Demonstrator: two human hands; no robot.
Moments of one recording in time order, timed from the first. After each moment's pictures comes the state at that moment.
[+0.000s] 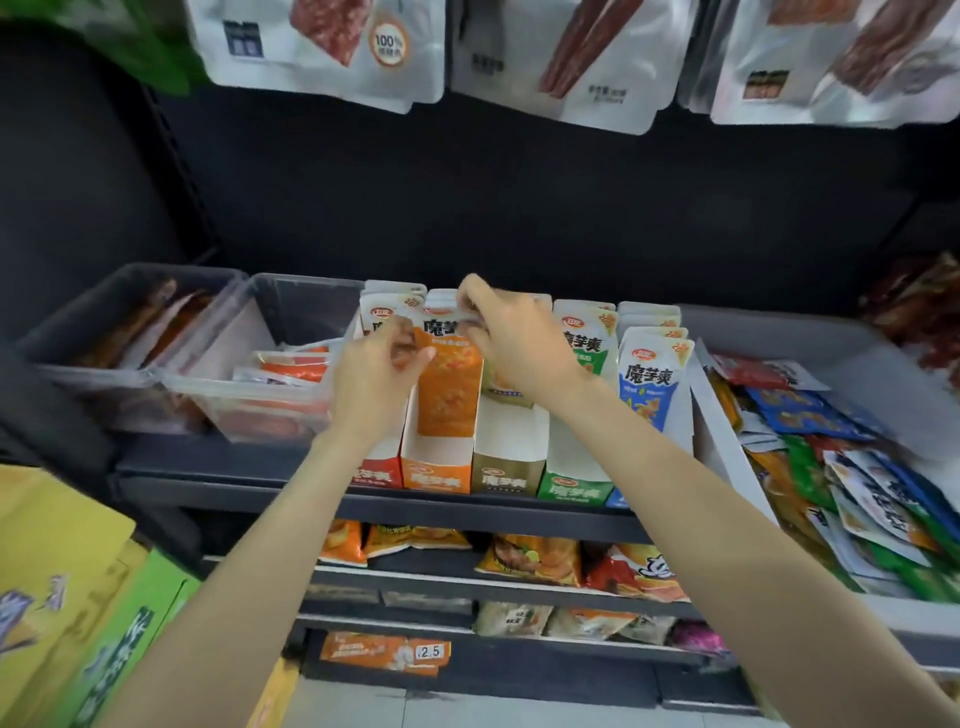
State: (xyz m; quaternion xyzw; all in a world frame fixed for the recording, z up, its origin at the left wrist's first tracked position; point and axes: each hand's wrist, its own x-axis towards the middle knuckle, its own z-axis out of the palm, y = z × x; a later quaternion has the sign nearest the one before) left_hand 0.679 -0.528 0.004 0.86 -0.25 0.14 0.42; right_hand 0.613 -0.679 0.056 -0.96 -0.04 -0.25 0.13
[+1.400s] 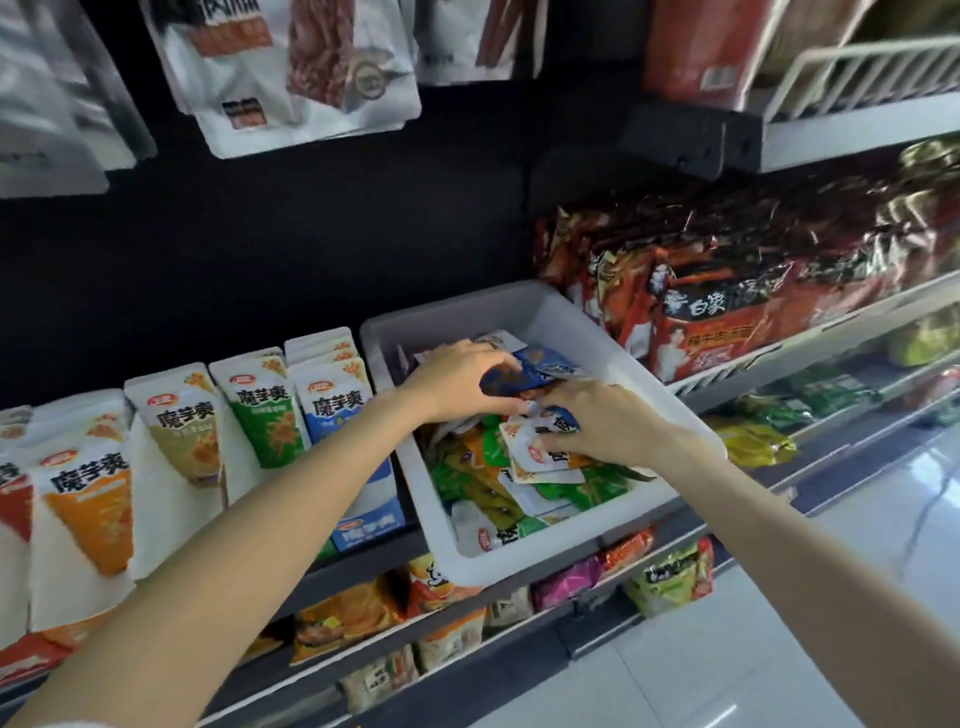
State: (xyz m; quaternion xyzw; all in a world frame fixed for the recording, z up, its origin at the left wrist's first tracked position) left_hand 0.524 -0.849 0.026 0.71 -0.69 -0.05 0.10; right_hand 0.330 -0.922 0.020 -0.96 0.26 -0.01 0.07
